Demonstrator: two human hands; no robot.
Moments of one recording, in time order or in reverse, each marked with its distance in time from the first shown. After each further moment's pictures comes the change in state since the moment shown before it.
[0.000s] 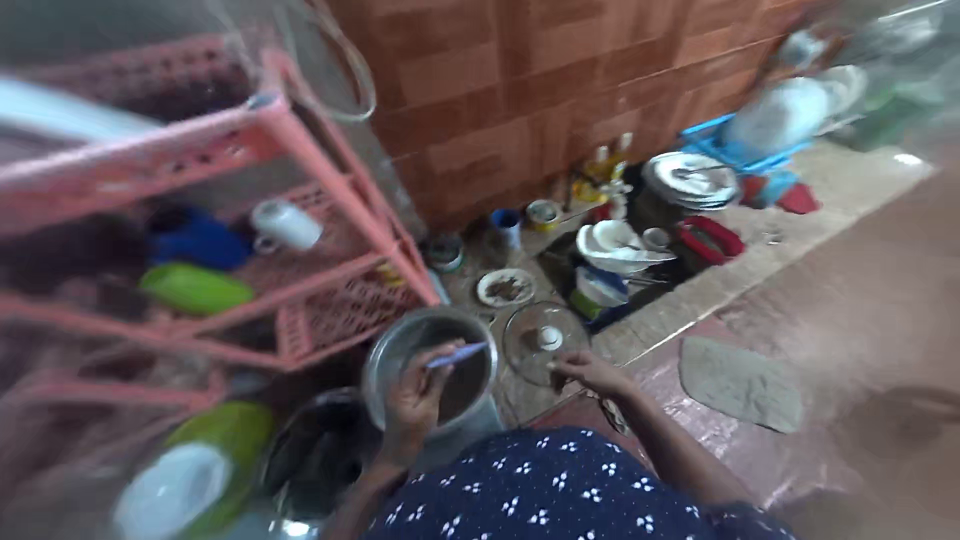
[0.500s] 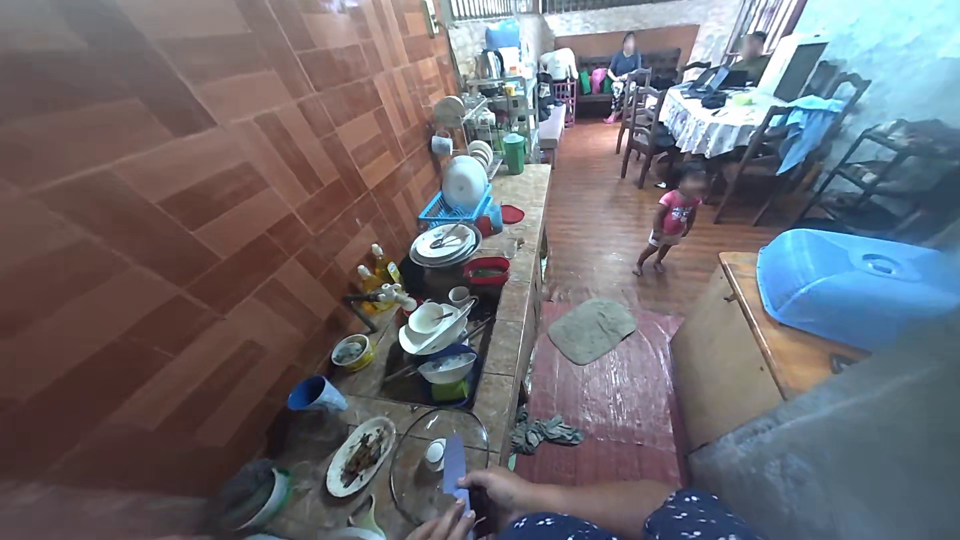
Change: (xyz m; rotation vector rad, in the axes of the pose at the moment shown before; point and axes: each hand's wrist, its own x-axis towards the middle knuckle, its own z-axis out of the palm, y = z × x) left_hand -0.014 -0.029 0.107 0.317 -0.777 0.593; right_hand -0.046 0.046 0.076 1.074 0.603 0.232
